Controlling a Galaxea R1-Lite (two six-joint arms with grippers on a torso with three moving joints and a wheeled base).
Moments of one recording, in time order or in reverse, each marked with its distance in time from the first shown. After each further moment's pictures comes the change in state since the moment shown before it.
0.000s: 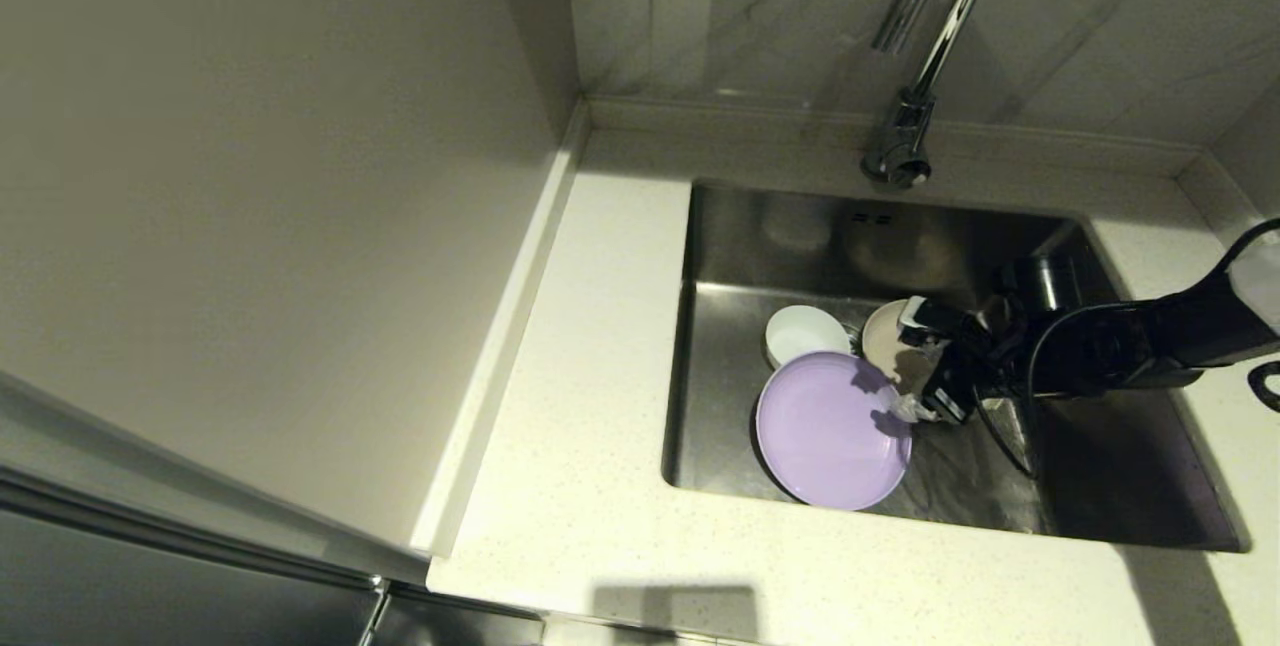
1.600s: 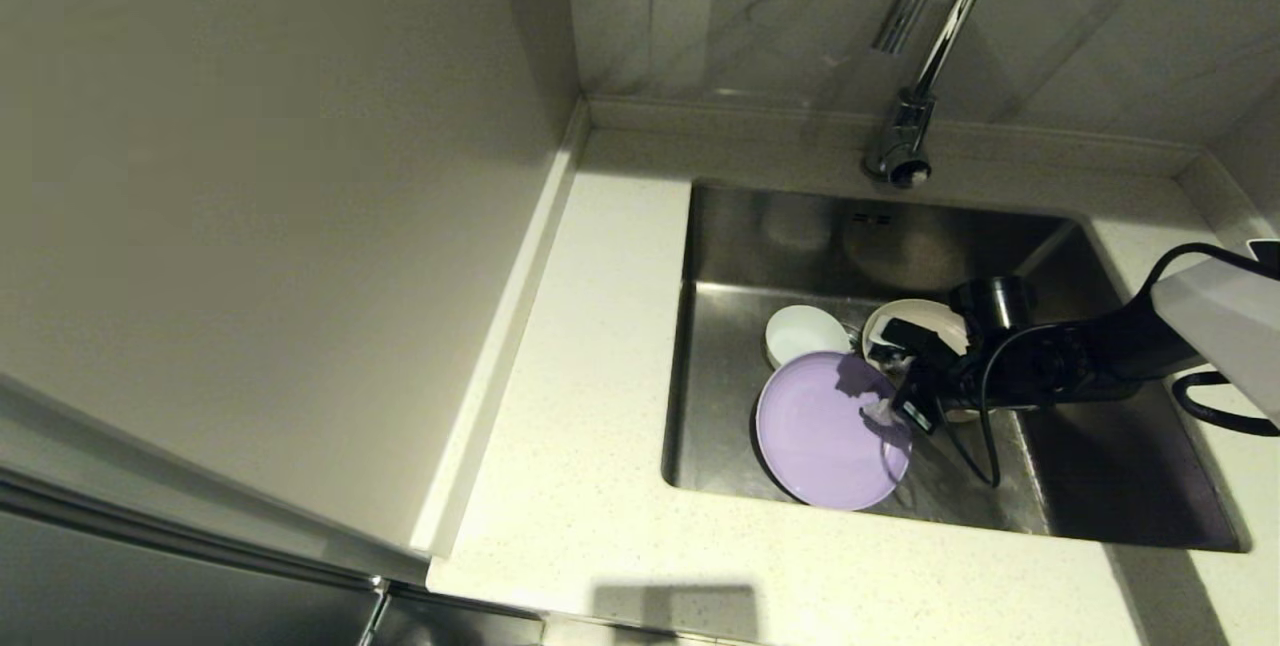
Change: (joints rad) left arm 0.000 0.000 0.000 0.000 0.000 0.000; right arm 0.046 0.109 -0.054 -0.031 -0.001 0.000
